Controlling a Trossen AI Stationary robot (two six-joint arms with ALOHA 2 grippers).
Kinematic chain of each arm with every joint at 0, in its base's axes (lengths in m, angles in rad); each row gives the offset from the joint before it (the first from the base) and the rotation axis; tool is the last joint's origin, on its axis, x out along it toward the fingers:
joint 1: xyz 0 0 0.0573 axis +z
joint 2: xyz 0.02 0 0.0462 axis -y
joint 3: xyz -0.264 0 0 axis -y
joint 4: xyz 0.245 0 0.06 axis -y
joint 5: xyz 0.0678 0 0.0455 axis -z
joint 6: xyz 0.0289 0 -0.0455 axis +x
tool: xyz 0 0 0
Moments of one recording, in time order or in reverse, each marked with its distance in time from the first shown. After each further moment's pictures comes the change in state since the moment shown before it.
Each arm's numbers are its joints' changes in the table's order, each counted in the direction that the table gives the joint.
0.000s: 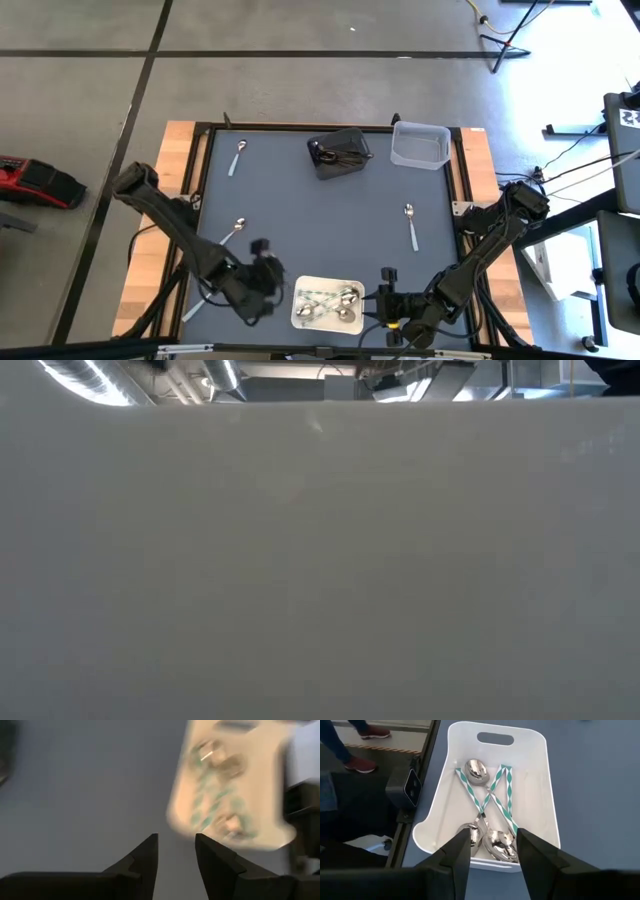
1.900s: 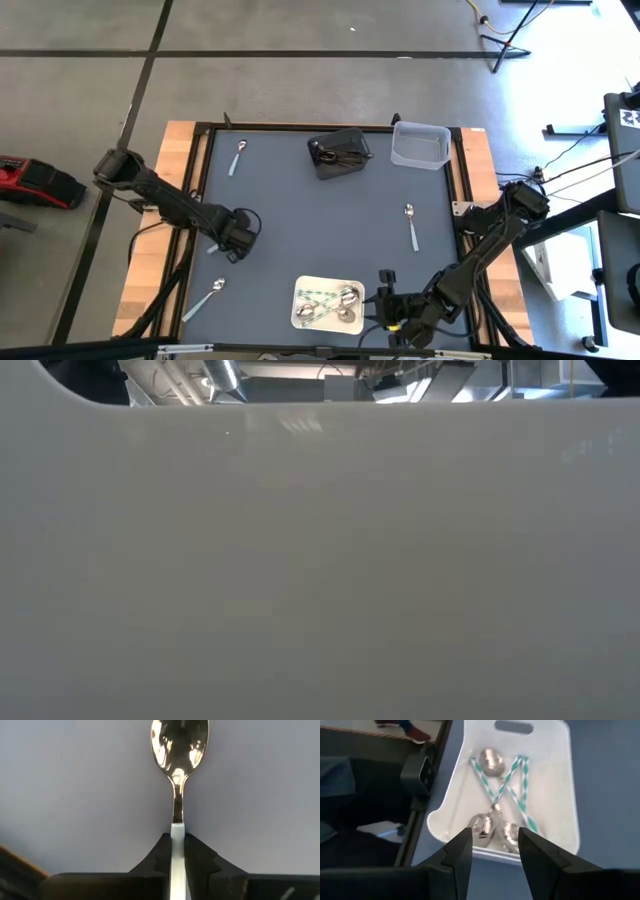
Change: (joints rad) left arm 0.343 0.234 -0.686 -0.111 0.476 -0.314; right arm -0.013 0.000 0.000 0.001 -0.083 -0.040
